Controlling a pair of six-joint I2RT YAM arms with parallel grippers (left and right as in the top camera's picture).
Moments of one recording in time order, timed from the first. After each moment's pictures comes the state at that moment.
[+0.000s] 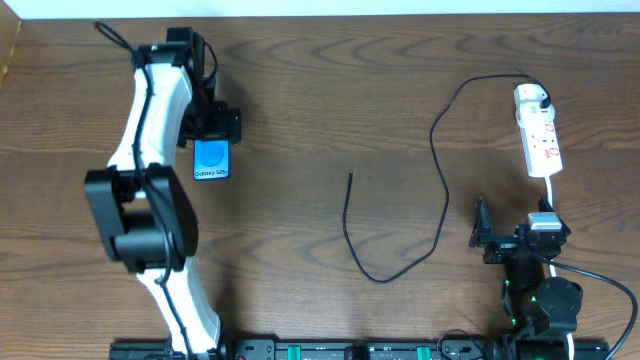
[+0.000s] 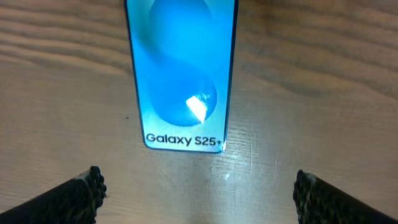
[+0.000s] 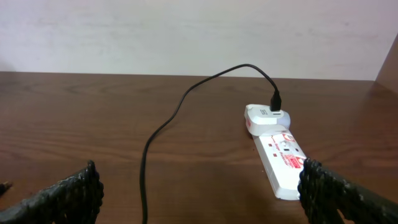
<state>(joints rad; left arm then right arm) 0.04 2.11 1.83 -1.30 -0.03 -0.02 -0.02 0.03 0.01 -0.07 -0.03 -0.01</state>
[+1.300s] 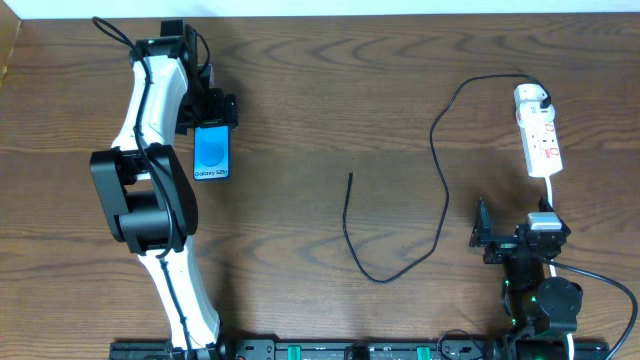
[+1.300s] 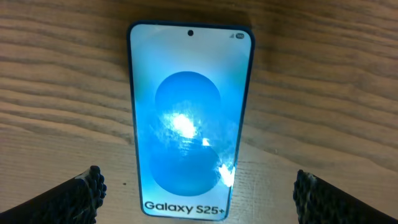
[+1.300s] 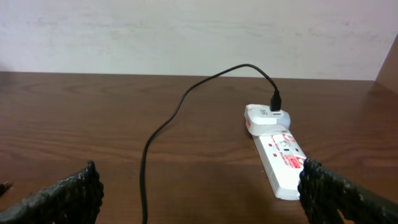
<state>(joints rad) 0.08 2.22 1.90 -1.18 0.01 -0.03 -0.02 0.03 0.01 -0.07 -0.03 -0.01</state>
